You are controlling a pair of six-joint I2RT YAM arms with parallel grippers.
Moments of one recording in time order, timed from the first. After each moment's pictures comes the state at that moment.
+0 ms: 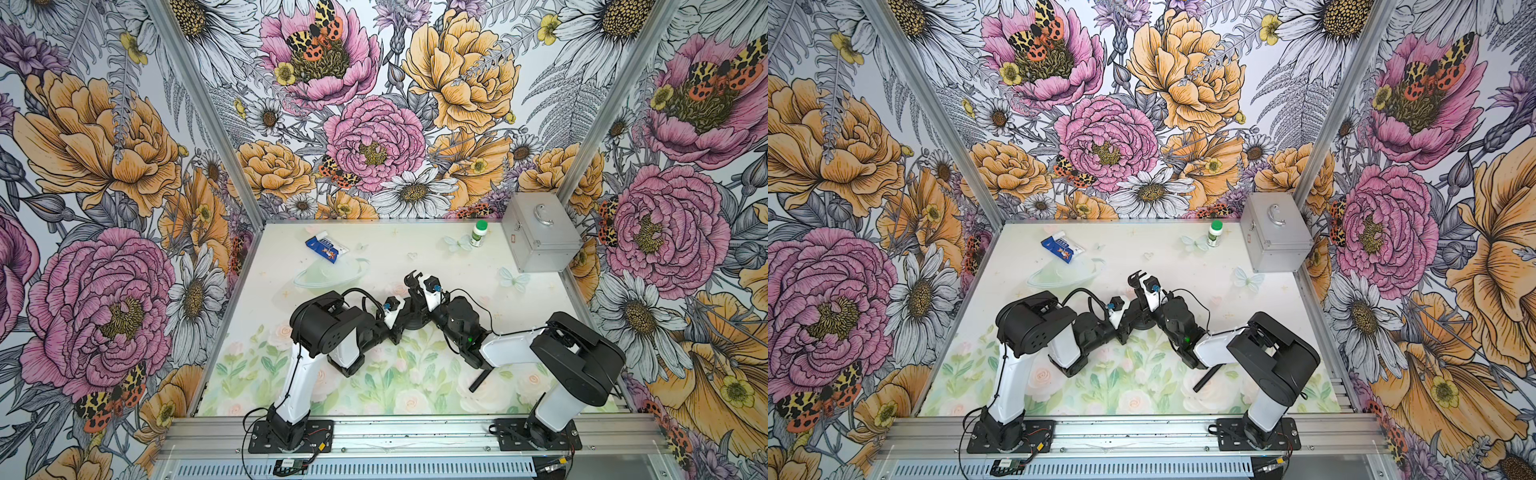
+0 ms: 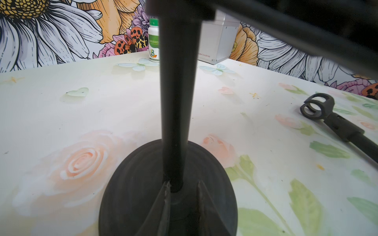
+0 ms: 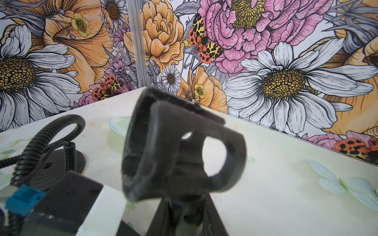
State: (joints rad) left arm -0.68 2.16 0.50 1.46 0.25 -0.07; right arm 0.75 1.66 0.54 0.98 0.10 -0.02
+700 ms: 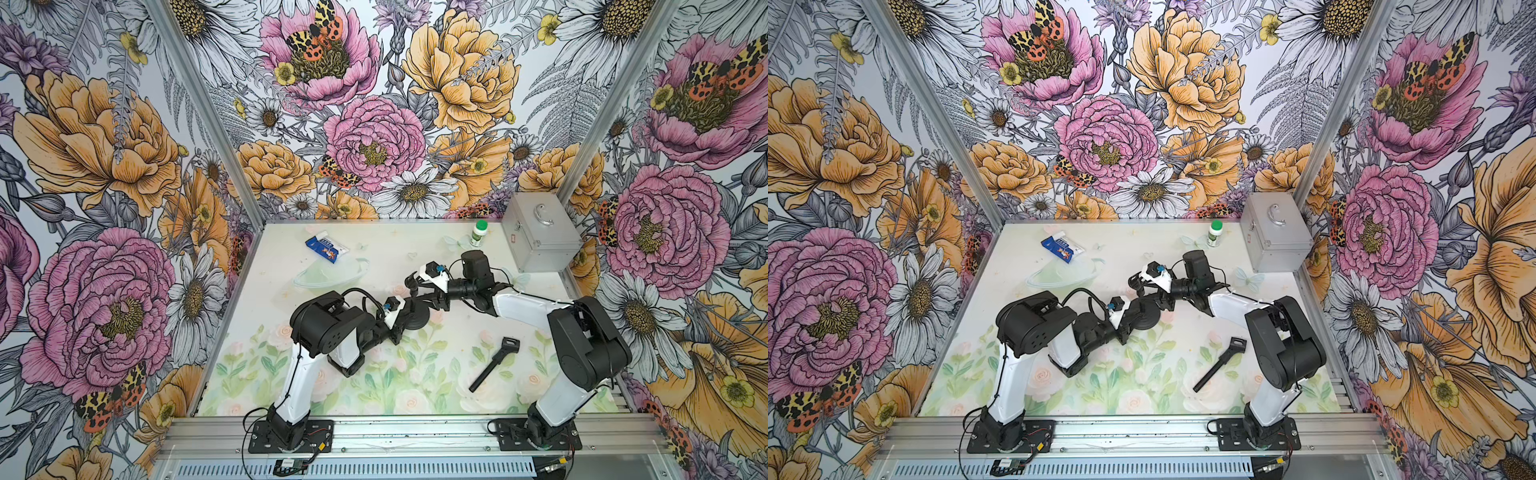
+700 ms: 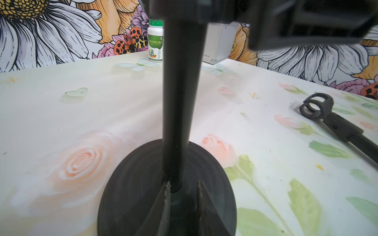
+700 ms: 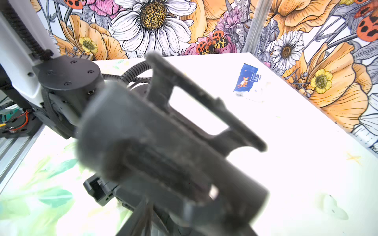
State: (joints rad) left arm -0.68 2.16 0.50 1.46 0.25 -0.07; right arm 0.39 1.72 0.95 0.14 -0.92 -0.54
